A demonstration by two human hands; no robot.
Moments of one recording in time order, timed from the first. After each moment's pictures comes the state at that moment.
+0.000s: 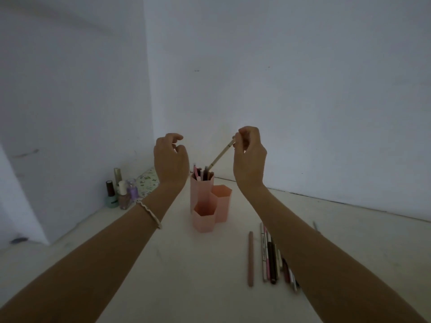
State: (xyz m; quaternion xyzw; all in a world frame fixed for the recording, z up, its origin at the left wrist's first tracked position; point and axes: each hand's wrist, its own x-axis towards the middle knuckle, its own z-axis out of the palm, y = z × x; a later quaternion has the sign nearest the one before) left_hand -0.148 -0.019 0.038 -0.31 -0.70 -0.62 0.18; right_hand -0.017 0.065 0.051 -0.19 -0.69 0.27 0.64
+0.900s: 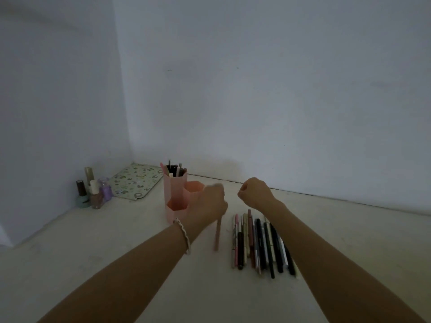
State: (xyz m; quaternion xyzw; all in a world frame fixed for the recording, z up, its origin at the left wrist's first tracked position) left_hand -0.023 0.026 -0.023 -0.54 -0.80 -0.24 -0.04; right_hand 0.086 0.120 -0.009 -0.47 -0.84 0.18 0.19
